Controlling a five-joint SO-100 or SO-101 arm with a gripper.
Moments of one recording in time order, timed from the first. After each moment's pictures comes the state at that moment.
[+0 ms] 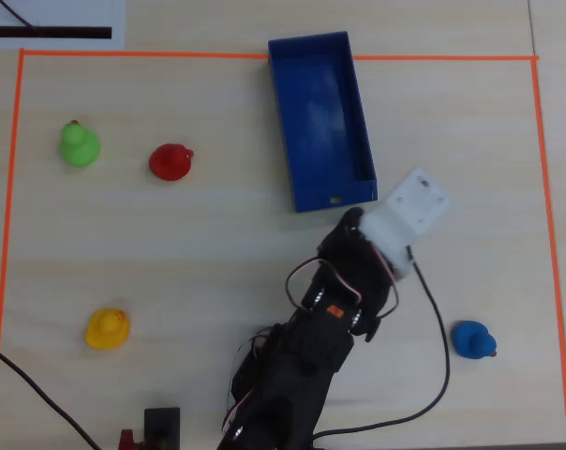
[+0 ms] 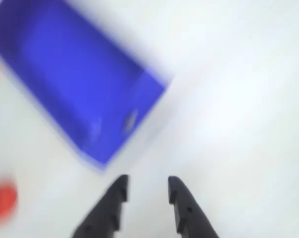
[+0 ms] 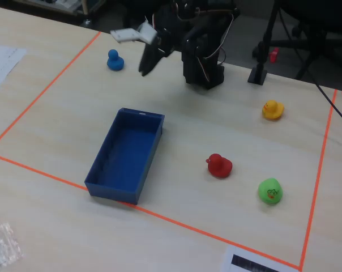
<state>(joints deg) 38.2 152.7 131.1 60.0 -70.0</state>
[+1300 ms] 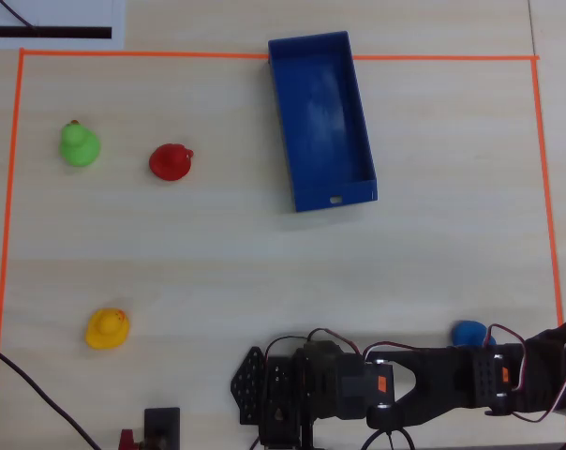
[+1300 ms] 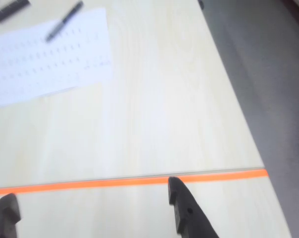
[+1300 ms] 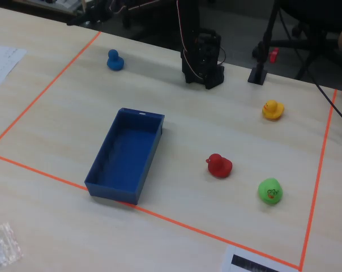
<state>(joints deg) 93.8 87.8 112.0 -5.4 -79.6</state>
